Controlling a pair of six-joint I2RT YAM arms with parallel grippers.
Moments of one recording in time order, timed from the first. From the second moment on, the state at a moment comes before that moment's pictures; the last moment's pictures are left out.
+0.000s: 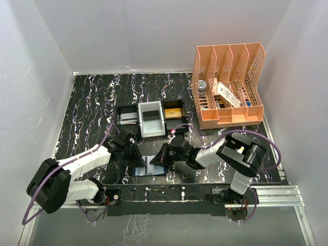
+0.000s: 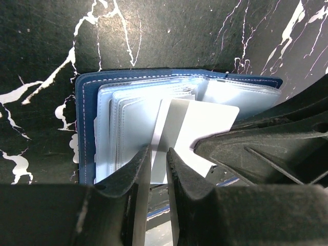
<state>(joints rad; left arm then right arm) -0.63 1.21 0.52 -0.45 0.23 -0.96 0.94 1.73 0.53 0.66 -0.30 1.29</state>
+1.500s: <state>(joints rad) -0.63 0.97 0.87 -0.90 -0.27 -0.73 0.87 1.85 1.43 -0.26 0.39 0.45</state>
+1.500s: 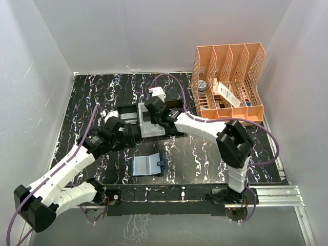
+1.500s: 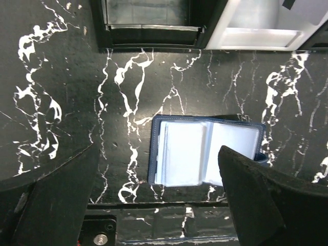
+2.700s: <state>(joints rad) -0.32 1.05 0.84 -0.75 -0.53 -0.44 0.74 1.87 1.49 -0.41 0.42 0.33</state>
